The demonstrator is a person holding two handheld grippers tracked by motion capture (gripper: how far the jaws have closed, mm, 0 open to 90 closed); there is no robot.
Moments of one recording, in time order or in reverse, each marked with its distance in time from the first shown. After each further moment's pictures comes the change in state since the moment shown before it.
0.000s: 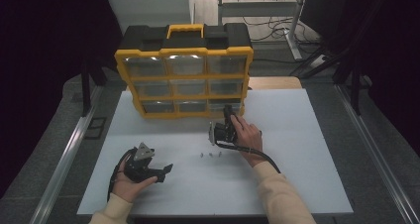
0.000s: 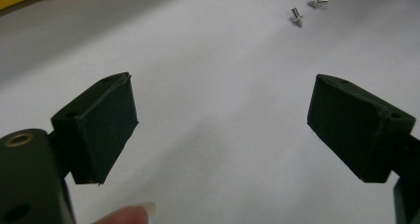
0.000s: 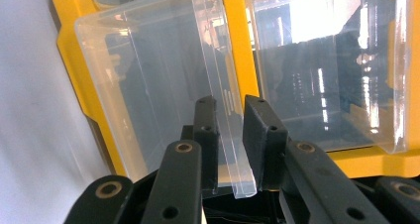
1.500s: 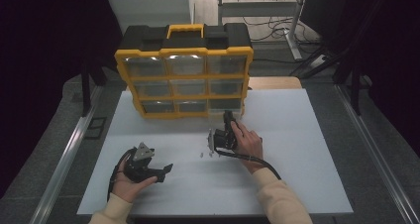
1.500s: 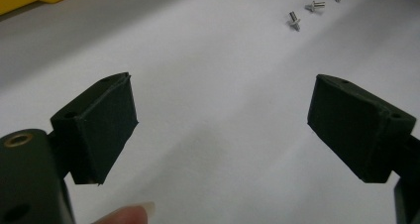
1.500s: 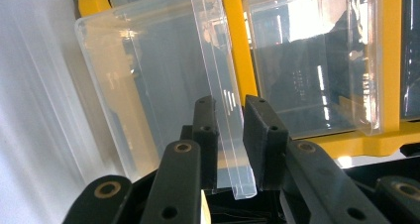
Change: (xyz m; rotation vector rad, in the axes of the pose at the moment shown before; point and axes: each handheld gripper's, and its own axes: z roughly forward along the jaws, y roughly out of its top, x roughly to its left) left arm 0.000 0.001 -0.002 -0.011 -0.001 -0.002; right arm 0.004 0.003 -0.023 0.013 -0.027 0.008
